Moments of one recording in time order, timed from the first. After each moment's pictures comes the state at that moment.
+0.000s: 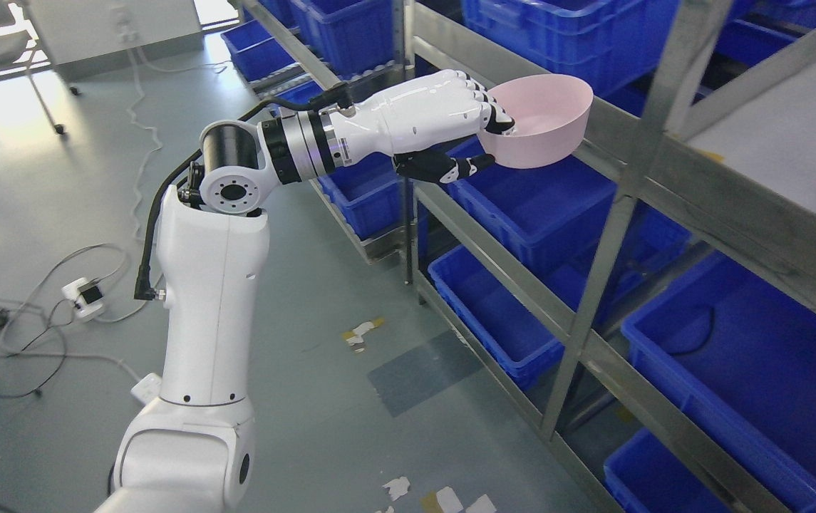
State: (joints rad) left arm -0.81 0.00 -0.04 -1.44 -0.51 -0.78 -1.01; right arm 0.00 0.00 0.05 0.00 0.05 -0.08 -0.02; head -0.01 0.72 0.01
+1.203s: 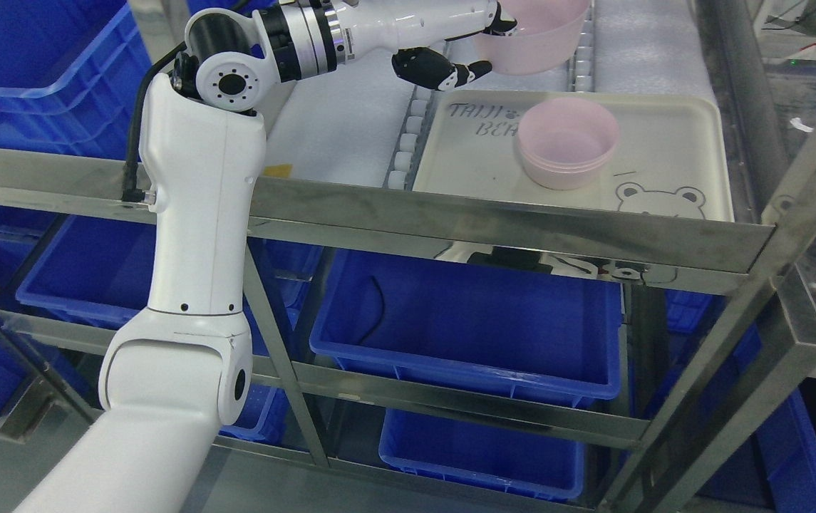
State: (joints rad) left arm -1.06 0.00 -0.06 -1.18 -0.68 -0.78 -0.97; right arm 0.00 0.00 0.05 0.00 0.05 -0.08 -0.02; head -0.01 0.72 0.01
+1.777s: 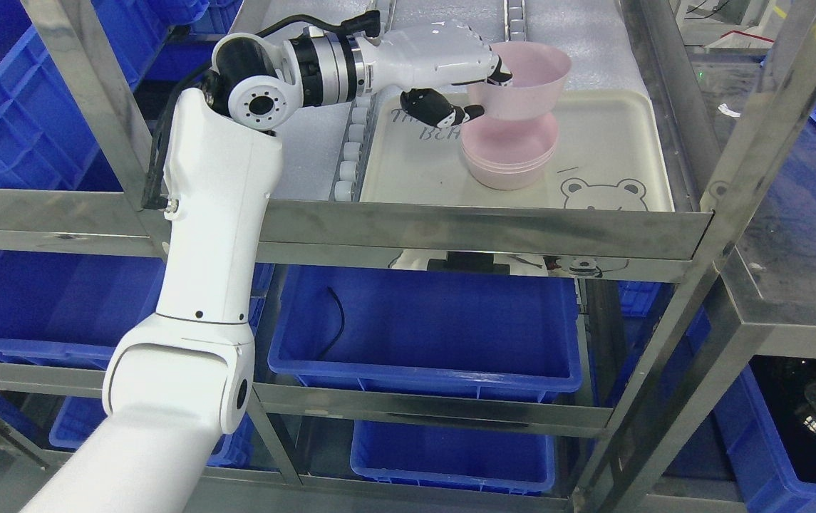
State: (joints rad) left arm -1.04 0.00 -0.11 -1.14 -0.78 -0.78 -0.97; right arm 0.00 0.00 0.05 0.00 0.05 -0.08 -0.02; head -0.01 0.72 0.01
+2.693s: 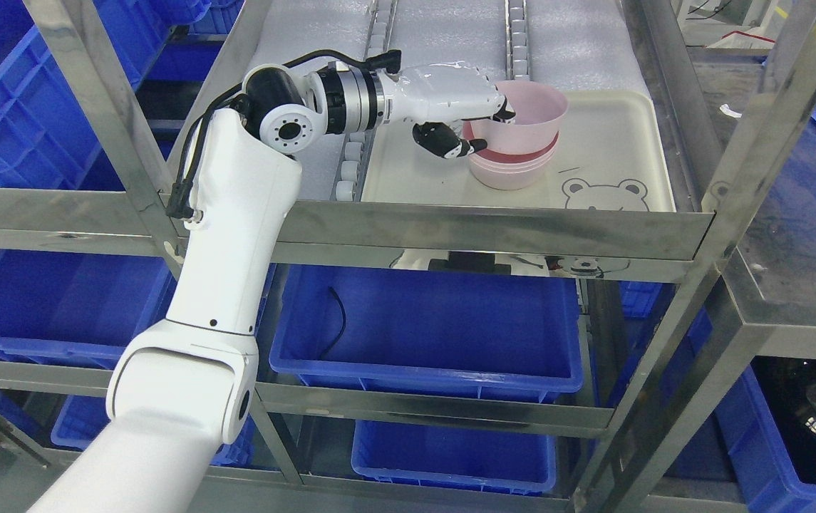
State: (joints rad) left arm -1.01 0.00 -0.18 -1.07 -0.84 -0.78 -0.90; right arm 0.00 0.00 0.05 0.00 0.05 -0.08 -0.02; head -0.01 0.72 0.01
